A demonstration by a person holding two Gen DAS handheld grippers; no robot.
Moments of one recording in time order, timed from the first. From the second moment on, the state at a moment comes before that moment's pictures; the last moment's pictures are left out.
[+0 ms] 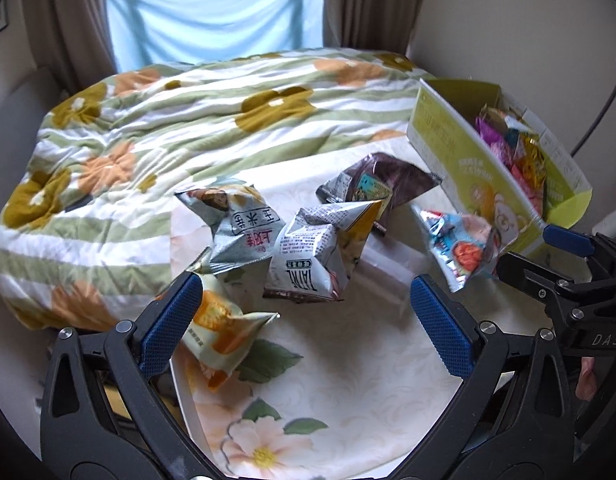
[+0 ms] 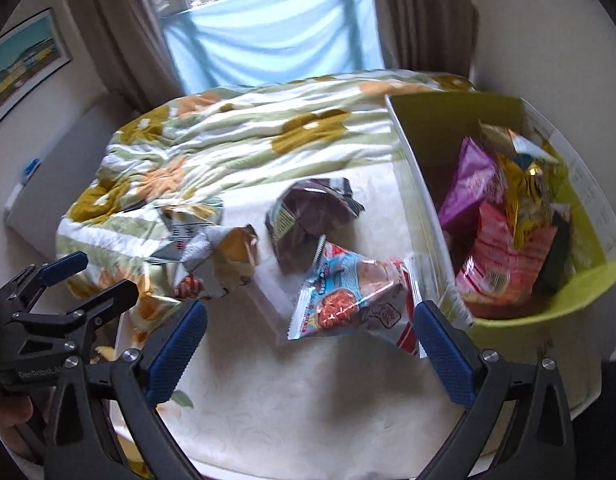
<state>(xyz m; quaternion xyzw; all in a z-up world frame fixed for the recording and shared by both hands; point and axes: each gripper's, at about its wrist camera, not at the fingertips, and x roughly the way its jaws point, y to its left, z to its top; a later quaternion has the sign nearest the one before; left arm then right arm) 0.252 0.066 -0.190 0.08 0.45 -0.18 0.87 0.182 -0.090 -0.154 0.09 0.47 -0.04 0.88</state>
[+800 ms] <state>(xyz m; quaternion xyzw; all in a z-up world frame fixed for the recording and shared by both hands) 0.294 0.008 -0.294 0.27 0.41 -0.24 0.84 0.220 -0.081 -0.242 0.01 0.47 -0.18 0.87</state>
